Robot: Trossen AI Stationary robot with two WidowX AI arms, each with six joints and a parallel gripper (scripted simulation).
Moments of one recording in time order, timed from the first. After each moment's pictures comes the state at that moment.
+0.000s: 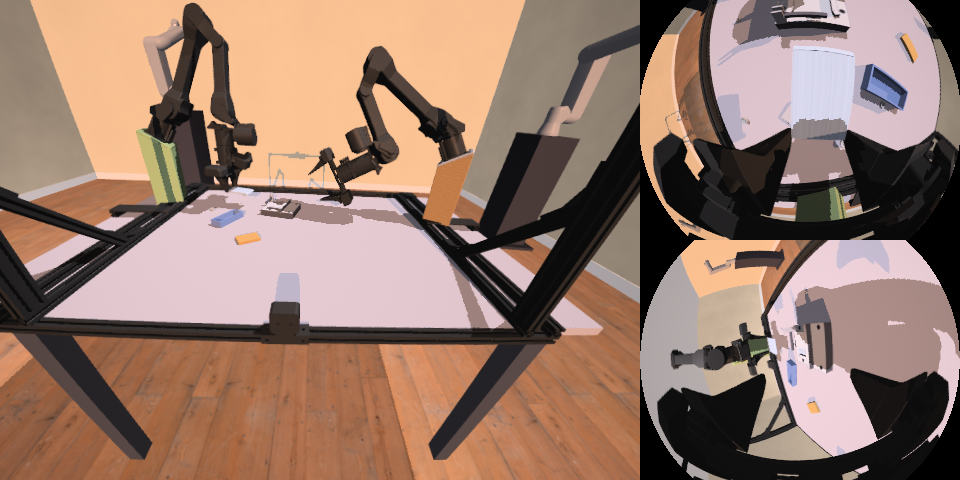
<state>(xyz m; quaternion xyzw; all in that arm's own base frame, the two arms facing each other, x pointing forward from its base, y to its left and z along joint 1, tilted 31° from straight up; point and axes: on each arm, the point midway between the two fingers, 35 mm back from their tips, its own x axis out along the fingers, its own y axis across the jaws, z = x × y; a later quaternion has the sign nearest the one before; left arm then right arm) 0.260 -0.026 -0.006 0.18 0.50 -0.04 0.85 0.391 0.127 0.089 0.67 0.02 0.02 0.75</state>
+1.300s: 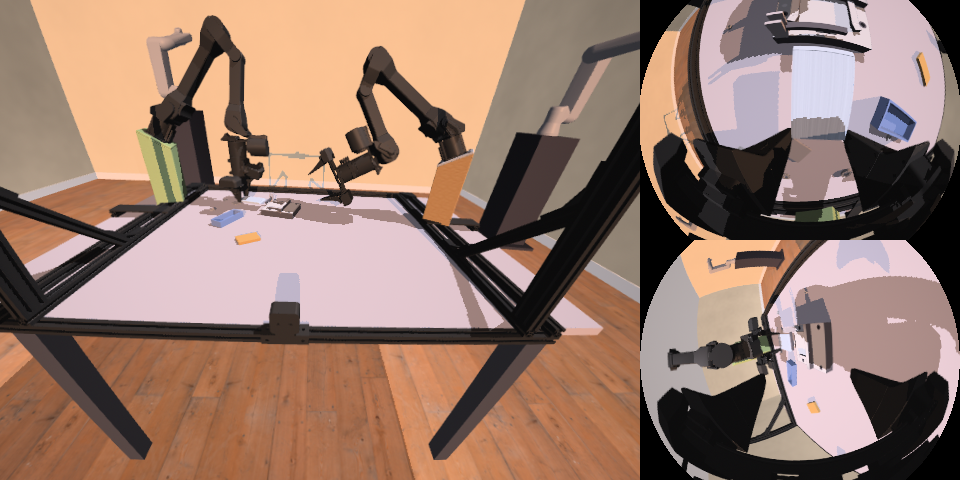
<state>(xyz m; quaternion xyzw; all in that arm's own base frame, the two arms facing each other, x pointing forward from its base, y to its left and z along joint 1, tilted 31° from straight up) 0.311 -0.030 -0.014 0.17 0.49 -0.03 0.85 0.391 0.127 0.089 0.67 0.02 0.02 0.75</state>
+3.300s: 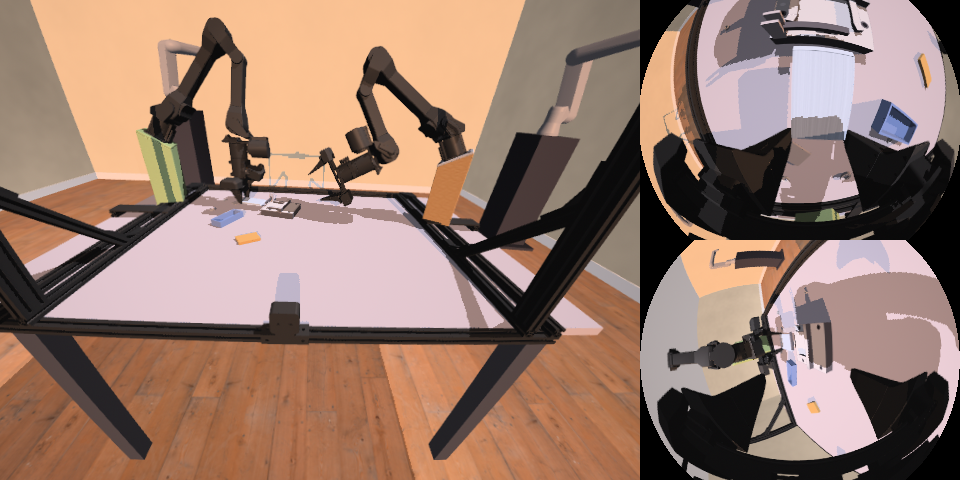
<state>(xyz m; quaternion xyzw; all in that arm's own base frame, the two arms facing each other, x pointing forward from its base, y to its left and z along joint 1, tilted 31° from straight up) 0.316 -0.031 -0.017 0.17 0.49 -0.03 0.85 0.391 0.127 0.089 0.67 0.02 0.02 0.75</state>
